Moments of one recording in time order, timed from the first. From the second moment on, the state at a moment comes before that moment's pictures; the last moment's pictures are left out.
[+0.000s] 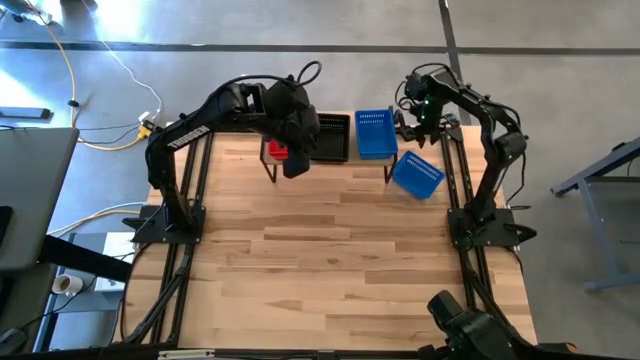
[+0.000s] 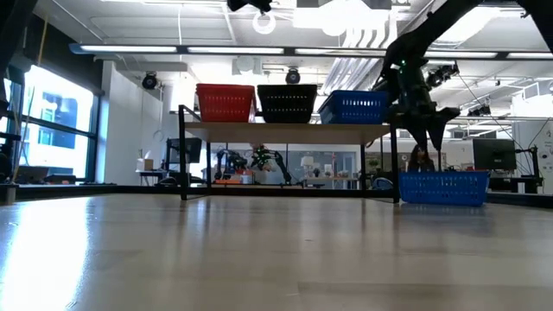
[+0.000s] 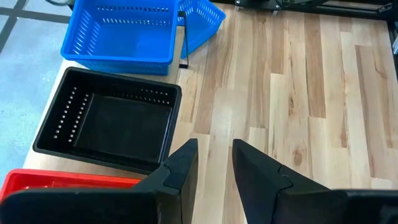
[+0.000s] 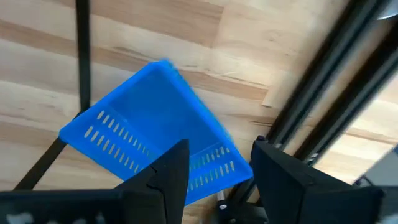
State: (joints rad) left arm 0.38 1.81 2.25 -1.34 0.08 0.11; right arm -1.07 1.83 1.52 -1.49 -0.02 0.21
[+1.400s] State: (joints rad) left arm 0.49 1.80 2.25 -1.34 0.08 0.09; right arm -1.03 1.94 1.27 -1.28 0.00 0.20
